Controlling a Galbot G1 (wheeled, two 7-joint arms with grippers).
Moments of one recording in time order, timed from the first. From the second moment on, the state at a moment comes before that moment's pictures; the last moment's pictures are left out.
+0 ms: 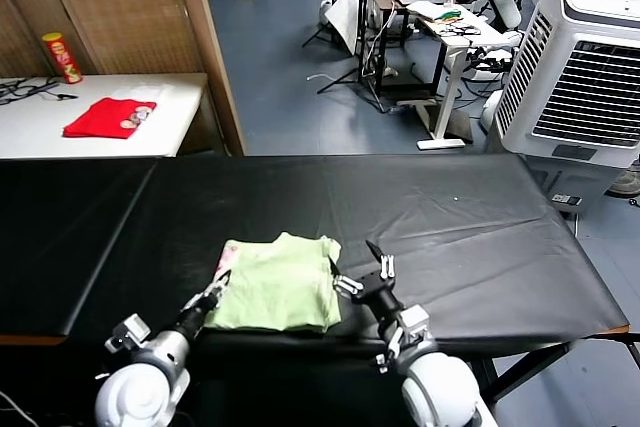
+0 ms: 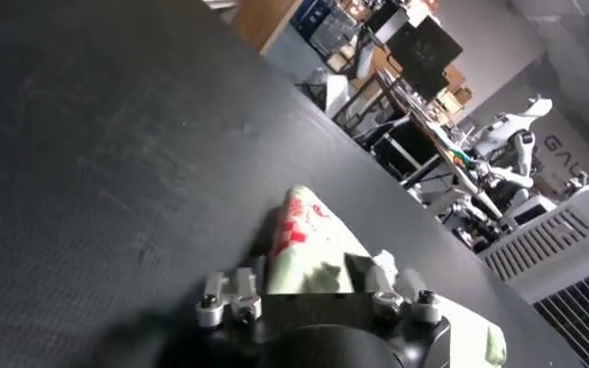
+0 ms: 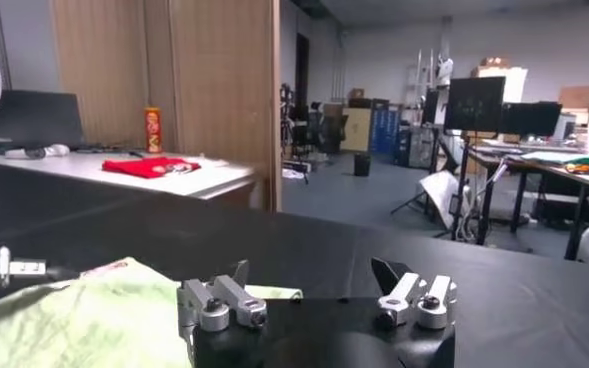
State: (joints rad) left arm 1.45 -1.38 -0.65 -2.01 -0.96 0.47 -0.17; right arm -1.33 1.32 0.23 2.04 0.08 -0.24 -0.03
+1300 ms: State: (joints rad) left arm 1.43 -1.12 -0.65 -2.19 -0.45 0.50 -0.27; right arm -1.42 1.36 0.32 2.03 0.01 -0.25 -0.01
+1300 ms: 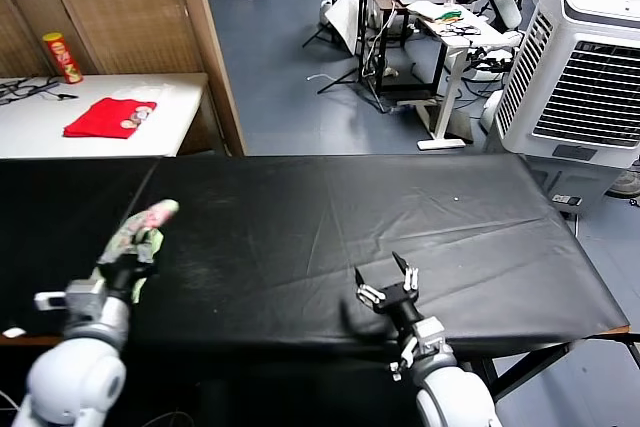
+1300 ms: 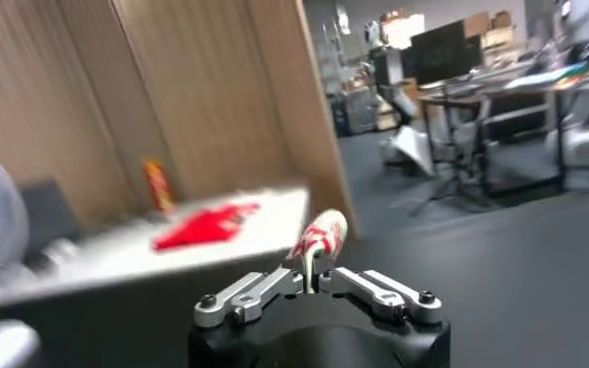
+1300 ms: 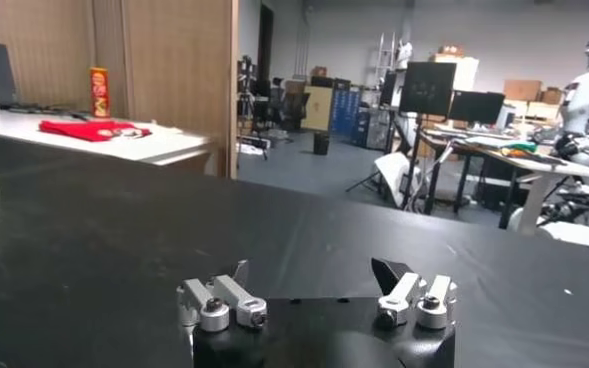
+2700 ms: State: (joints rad) left arm 1.55 -1.37 -0.38 -2.23 -0.16 0.33 -0.05; right arm -1.15 1.39 0.06 1.79 0.37 -0.48 -0.14
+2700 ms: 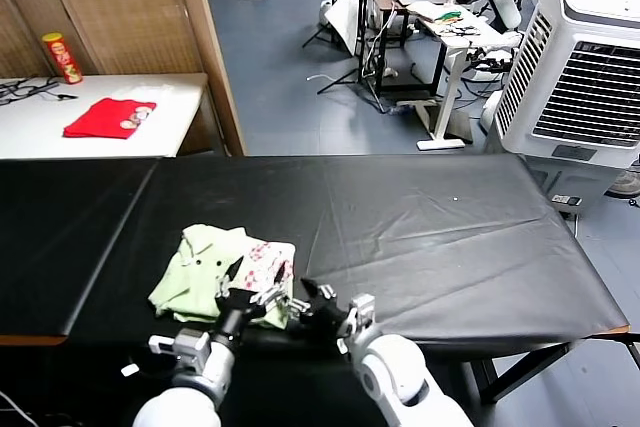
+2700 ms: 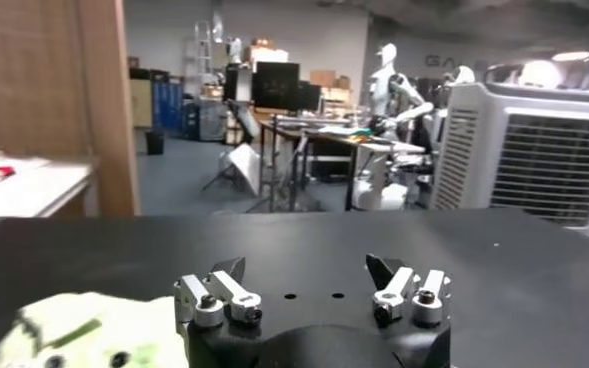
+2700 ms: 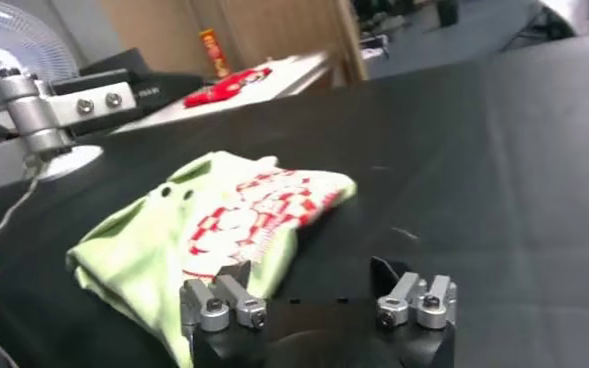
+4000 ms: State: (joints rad) left arm 1.73 -1.23 -0.51 -2.26 -0.32 0.20 -0.19; right arm -1.69 1.25 0.43 2.13 0.02 0.06 0.05
